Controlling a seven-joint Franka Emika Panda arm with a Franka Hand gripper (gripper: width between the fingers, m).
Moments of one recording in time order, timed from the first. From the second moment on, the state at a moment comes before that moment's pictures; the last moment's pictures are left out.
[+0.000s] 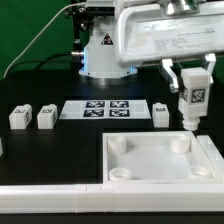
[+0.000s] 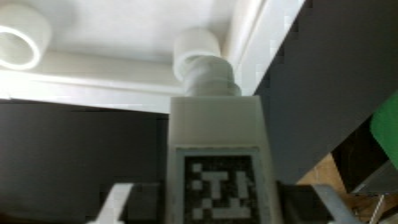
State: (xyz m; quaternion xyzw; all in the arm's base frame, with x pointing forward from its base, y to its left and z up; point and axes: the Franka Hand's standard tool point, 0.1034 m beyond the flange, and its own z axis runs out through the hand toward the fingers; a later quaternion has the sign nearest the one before) arm 0.587 0.118 0.136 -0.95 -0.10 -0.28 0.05
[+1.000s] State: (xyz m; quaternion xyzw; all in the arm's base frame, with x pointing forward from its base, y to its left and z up) arm 0.614 0.115 0.102 -0.96 -0.09 -0.28 0.05
